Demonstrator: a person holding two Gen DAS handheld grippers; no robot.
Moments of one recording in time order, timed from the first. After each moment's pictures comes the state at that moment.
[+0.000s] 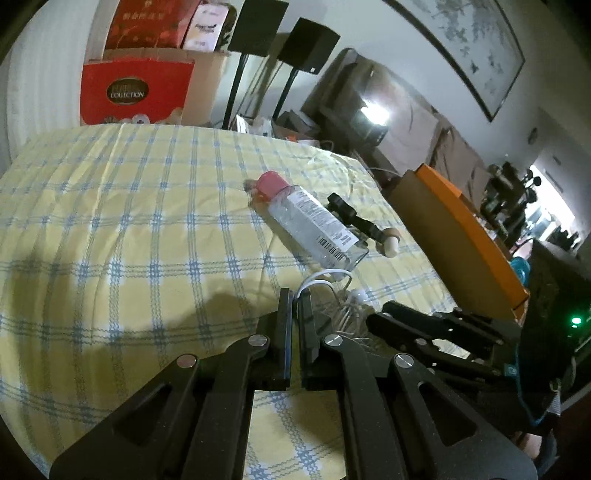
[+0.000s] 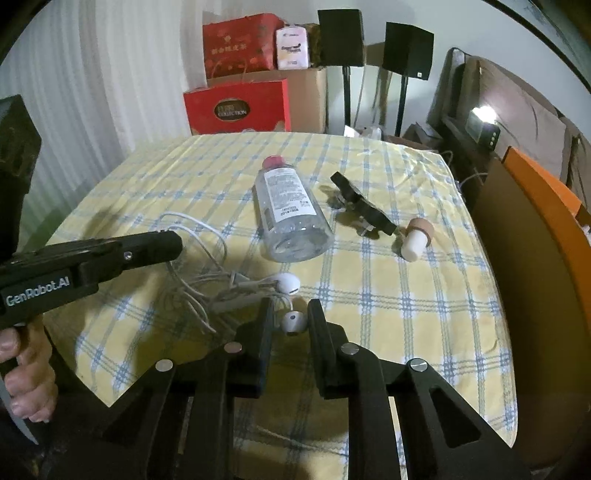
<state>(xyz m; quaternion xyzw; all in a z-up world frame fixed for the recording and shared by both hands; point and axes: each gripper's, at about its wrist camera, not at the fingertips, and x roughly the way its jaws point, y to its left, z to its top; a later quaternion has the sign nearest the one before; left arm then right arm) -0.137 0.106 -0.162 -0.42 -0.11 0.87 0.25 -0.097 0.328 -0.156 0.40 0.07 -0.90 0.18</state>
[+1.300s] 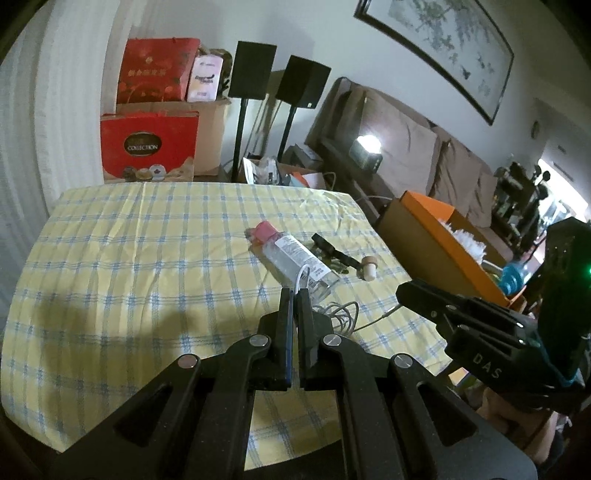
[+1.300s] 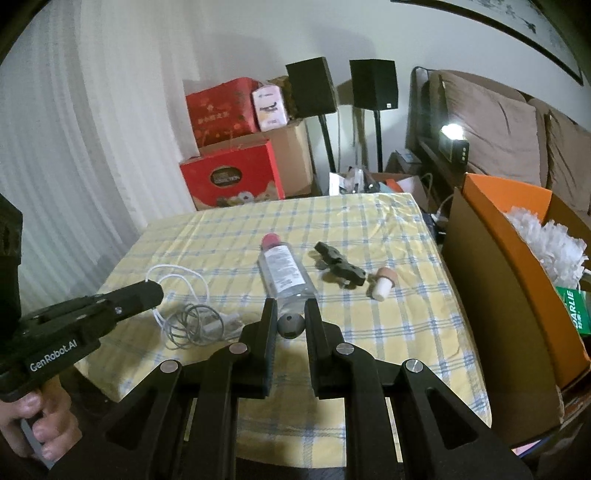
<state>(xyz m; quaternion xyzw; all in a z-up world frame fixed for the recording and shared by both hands) -0.093 0.108 -0.096 -0.36 -0.08 0.91 0.21 -0.067 0.355 -0.086 0.33 -0.03 -0.93 0.17</state>
